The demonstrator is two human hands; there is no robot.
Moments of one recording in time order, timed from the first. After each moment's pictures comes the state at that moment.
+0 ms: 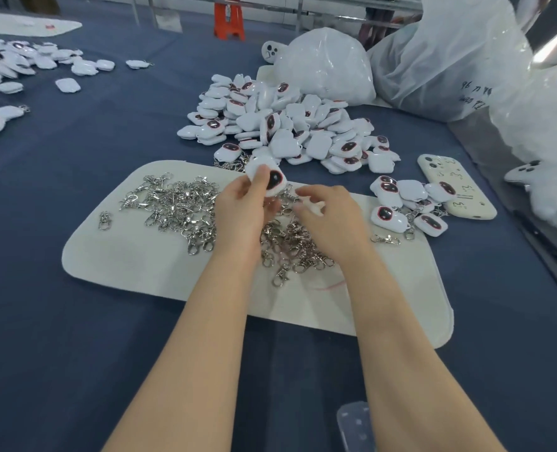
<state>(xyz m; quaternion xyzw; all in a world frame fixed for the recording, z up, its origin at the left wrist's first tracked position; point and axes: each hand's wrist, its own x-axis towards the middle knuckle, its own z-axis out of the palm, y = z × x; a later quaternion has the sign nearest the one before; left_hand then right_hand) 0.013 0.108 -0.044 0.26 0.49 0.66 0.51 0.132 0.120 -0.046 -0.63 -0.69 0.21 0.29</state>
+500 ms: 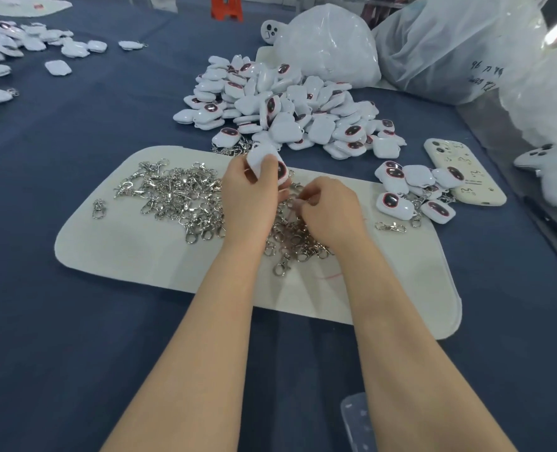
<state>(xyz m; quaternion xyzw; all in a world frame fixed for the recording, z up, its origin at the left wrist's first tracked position) 0.022 0.111 -0.044 0.33 0.52 0.67 0.41 0.123 0.127 -0.052 -0.67 -0.67 0.21 0.24</state>
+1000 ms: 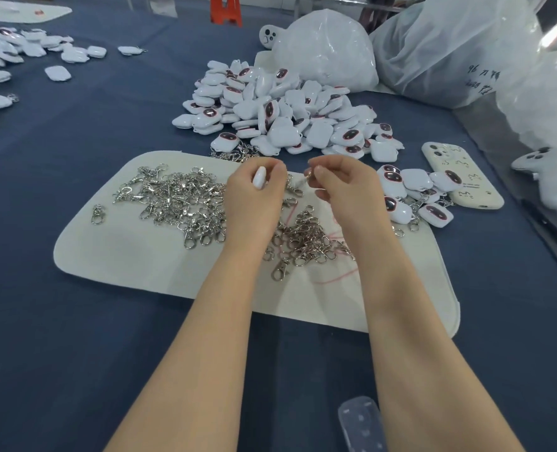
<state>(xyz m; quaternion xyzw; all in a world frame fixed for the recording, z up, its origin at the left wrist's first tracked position) 0.022 0.108 -0.047 0.43 0.57 0.62 0.34 0.136 0.125 -0.033 -0.54 -0.54 0.40 0.50</state>
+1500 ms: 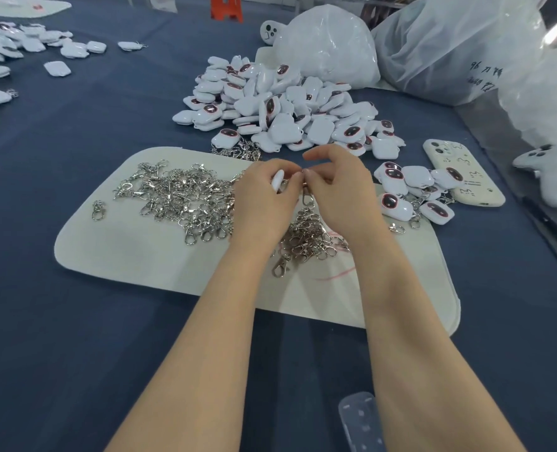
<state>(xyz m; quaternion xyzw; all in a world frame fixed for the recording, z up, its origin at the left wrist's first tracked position) 0.025 0.110 -0.049 0.56 0.59 0.53 0.26 0.131 0.125 -0.031 -0.55 -0.66 0.28 0.42</state>
